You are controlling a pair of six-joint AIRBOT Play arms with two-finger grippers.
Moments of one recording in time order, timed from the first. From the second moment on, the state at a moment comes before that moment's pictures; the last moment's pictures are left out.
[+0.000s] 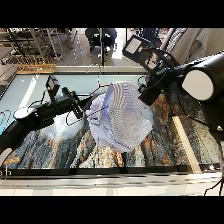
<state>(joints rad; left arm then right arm) -0.17 -1.21 1.07 -0.06 -0.82 0.32 0.56 -1.33 2.00 -1.87 1.48 1.06</state>
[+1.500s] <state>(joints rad) -0.02 -1.14 1.30 0.48 -0.86 -0.72 0.43 -1.48 1.78 -1.66 1.14 0.93</state>
